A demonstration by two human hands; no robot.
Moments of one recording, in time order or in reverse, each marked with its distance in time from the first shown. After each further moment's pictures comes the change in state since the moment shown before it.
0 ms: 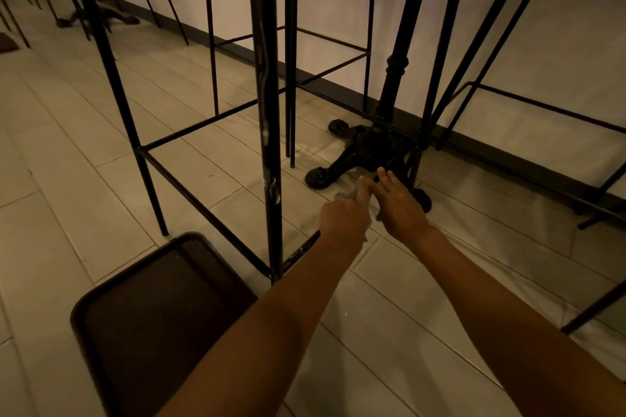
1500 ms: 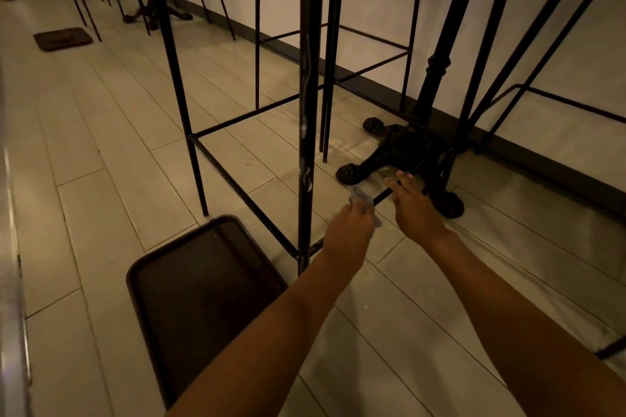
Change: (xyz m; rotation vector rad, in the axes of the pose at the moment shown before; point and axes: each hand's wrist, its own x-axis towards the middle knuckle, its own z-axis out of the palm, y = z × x) left_hand -0.044 -0.024 0.016 -0.120 0.053 0.016; right_hand -0.002 -0.016 0.008 0.158 0.013 0.012
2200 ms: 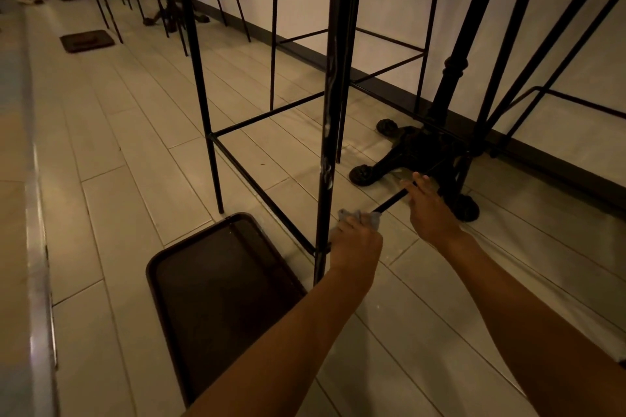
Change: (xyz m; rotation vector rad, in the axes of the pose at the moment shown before) left_hand -0.032 0.007 -0.006 0.231 -0.084 -0.185; right_hand 0.000 -0.001 0.002 0.044 -0.001 -0.011
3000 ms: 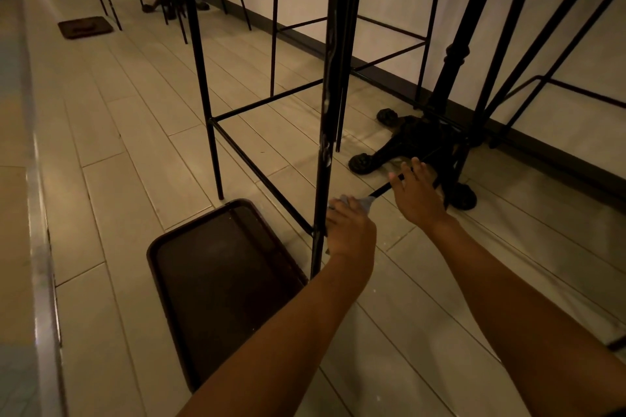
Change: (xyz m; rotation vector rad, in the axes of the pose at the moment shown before) left_hand -0.008 0.008 0.006 0.046 -0.031 -0.174; right_hand -0.001 -0.028 -0.003 0.052 -0.055 0.147
